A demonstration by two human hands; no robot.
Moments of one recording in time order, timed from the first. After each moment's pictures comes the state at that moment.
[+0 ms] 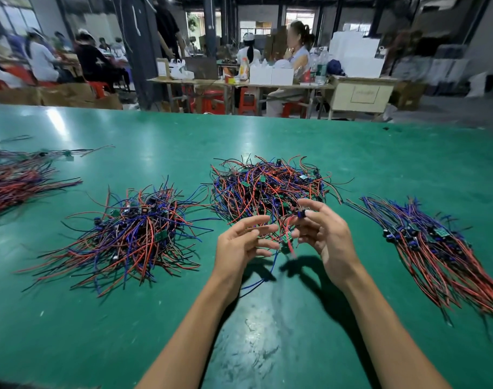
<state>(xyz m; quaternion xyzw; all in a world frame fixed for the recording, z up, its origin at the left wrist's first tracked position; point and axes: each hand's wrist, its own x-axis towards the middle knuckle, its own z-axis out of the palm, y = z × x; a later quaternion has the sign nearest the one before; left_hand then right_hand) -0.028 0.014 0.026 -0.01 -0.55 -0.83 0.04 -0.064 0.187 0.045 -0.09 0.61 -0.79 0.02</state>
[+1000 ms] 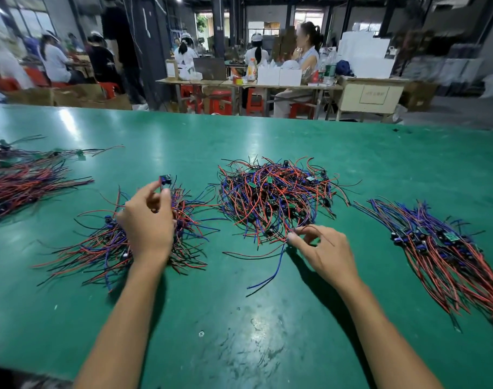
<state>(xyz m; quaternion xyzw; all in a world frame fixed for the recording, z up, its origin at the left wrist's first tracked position) -0.033 -0.113 0.057 0.20 -0.75 -0.44 0.45 -0.072 0.190 0.018 -0.07 0.92 -0.38 -0.10</state>
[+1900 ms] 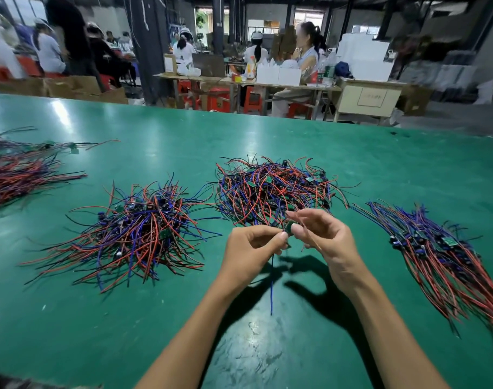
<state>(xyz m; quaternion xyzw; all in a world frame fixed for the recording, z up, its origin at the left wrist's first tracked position) -0.036 0.015 0.018 -0.08 -0.71 -0.69 0.12 -0.064 0.187 0.040 -0.16 0.64 -0.76 0.02</state>
